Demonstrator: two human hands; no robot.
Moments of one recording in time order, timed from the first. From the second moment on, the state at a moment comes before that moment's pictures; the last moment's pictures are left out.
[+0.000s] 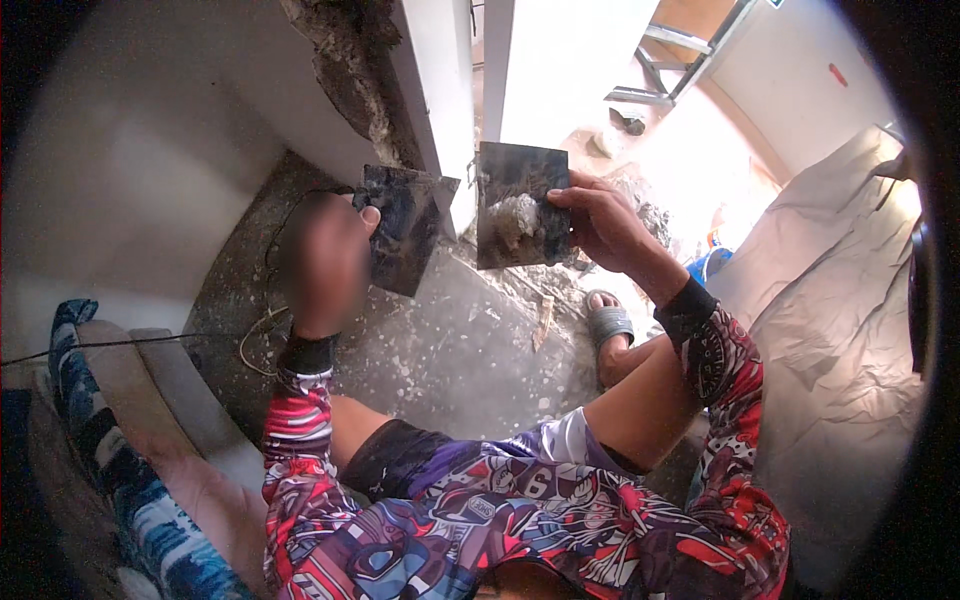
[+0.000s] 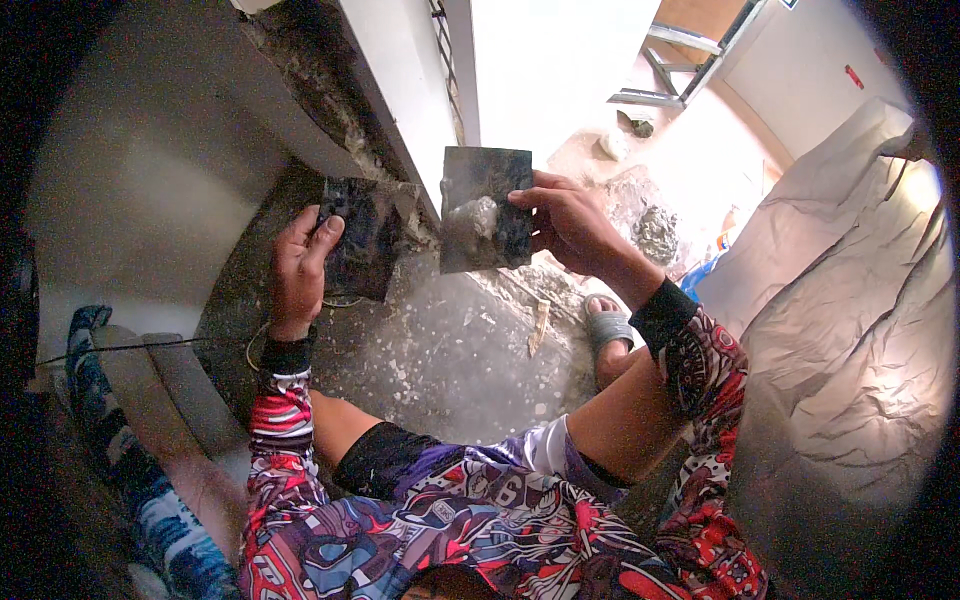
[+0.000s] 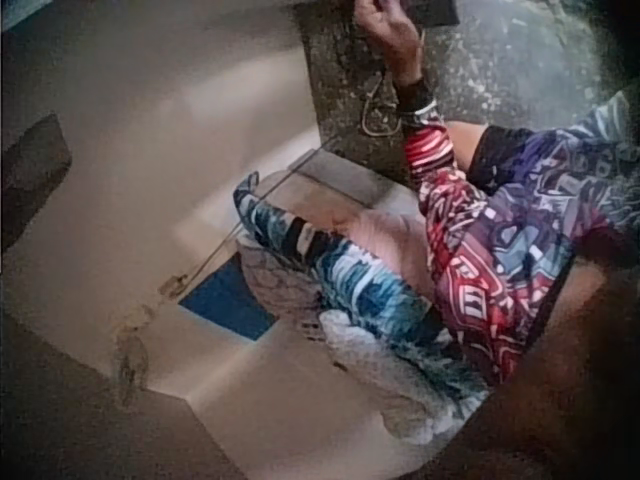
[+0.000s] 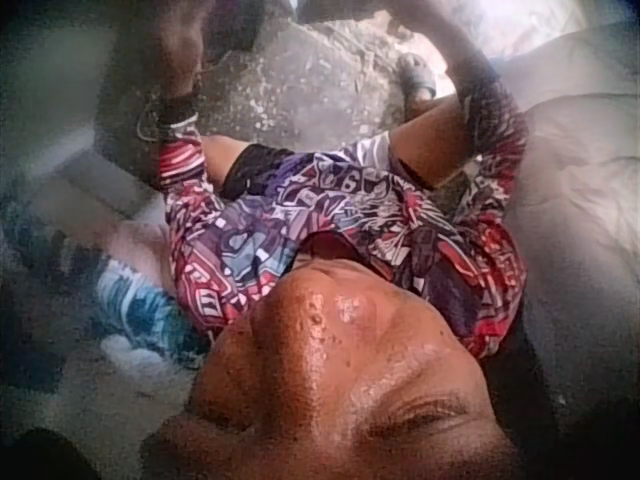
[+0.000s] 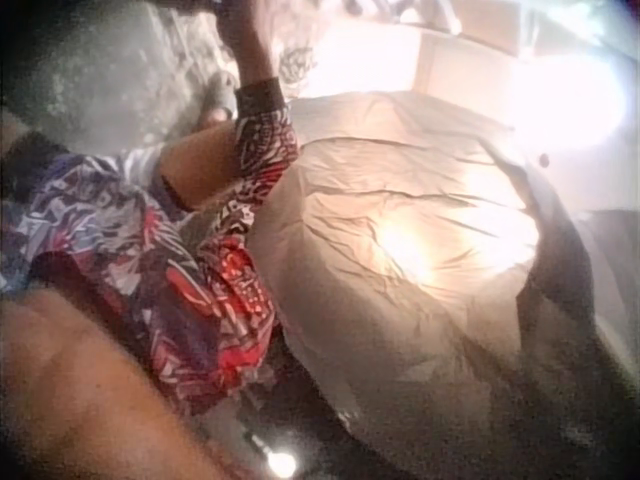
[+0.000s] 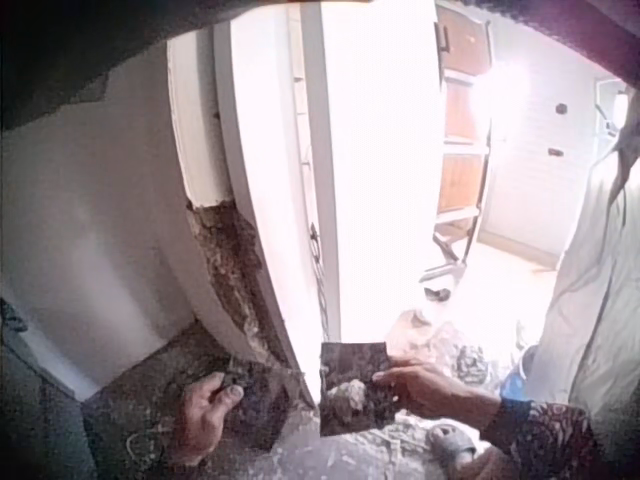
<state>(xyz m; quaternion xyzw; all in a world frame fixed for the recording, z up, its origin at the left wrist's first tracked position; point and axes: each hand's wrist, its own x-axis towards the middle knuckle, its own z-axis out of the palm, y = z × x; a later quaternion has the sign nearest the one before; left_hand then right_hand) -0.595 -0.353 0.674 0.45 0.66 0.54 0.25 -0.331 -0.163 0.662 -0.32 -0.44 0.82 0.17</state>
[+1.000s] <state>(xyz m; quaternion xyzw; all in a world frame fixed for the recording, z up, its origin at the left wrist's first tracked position) -0.565 -0.350 0.608 0.16 0.47 0.59 0.64 -0.338 -0.168 0.649 -0.34 -0.49 0.79 0.14</state>
